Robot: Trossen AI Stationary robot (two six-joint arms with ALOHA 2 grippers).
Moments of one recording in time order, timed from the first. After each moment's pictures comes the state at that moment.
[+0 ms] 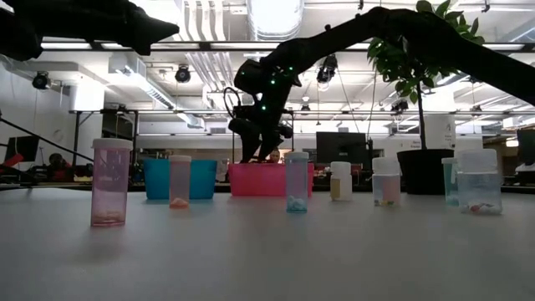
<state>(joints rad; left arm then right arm) -0.09 0.79 0.26 0.93 -0.74 0.85 -0.47 2.43 2.27 -0.88 0.13 0.03</state>
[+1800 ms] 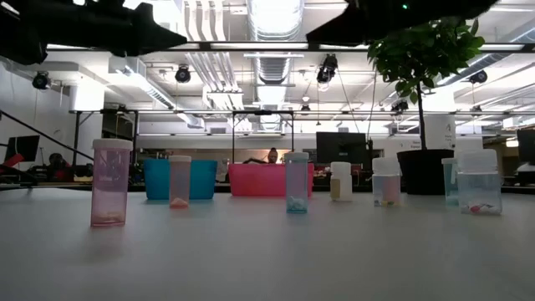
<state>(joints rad) -0.09 0.88 0.26 0.93 -0.73 0.44 0.01 1.20 0.69 0.35 0.20 -0.39</state>
